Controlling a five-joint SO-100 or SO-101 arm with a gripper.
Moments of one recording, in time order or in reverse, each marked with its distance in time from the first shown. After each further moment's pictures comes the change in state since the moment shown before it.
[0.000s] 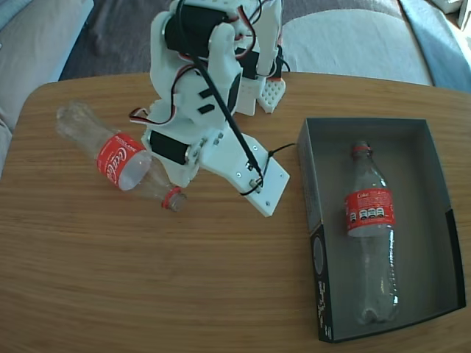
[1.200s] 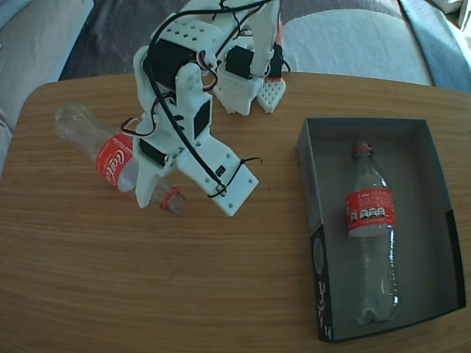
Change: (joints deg) arm 9.4 0.0 17.8 -8.6 0.0
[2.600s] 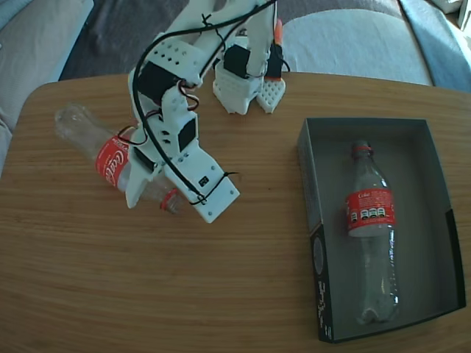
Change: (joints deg) arm 5.4 -6.1 7.9 -11.8 1.6
